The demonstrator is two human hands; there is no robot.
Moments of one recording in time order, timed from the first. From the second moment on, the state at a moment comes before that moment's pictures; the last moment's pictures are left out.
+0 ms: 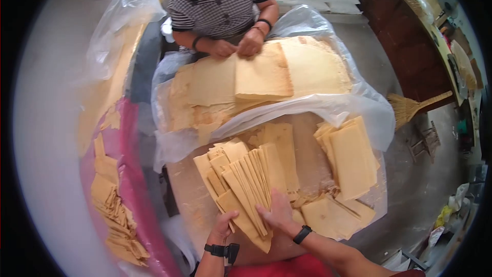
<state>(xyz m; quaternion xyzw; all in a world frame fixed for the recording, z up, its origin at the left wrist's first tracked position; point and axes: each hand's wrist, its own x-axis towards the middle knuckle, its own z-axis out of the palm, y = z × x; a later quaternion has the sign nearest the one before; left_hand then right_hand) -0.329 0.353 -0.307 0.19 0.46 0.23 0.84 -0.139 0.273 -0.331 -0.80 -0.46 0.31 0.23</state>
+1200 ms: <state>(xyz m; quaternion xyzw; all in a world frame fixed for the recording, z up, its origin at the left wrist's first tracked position) -0.482 0.251 -0.294 0.19 0.40 0.29 0.85 -0.278 0.274 -0.272 -0.60 -0.36 0.63 0.34</state>
